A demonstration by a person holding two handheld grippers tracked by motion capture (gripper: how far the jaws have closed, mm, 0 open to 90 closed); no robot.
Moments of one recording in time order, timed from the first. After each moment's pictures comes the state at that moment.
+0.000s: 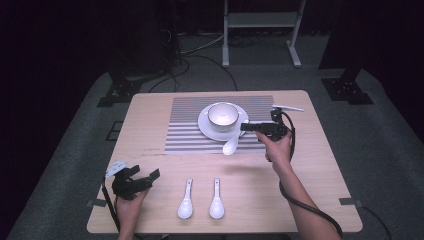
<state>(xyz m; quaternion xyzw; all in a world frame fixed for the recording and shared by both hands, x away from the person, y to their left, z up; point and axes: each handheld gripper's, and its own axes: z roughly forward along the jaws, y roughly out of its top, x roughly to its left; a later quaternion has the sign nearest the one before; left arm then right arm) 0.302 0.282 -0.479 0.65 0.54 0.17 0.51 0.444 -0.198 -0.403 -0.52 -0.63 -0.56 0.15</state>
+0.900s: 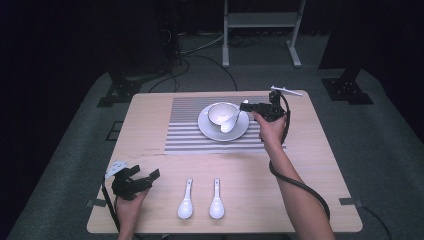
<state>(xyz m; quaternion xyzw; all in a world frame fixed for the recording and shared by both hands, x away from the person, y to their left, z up) 0.302 0.283 -0.479 0.64 0.54 0.17 0.51 0.491 -0.191 -0.379 -0.56 -0.58 -0.58 0.10</state>
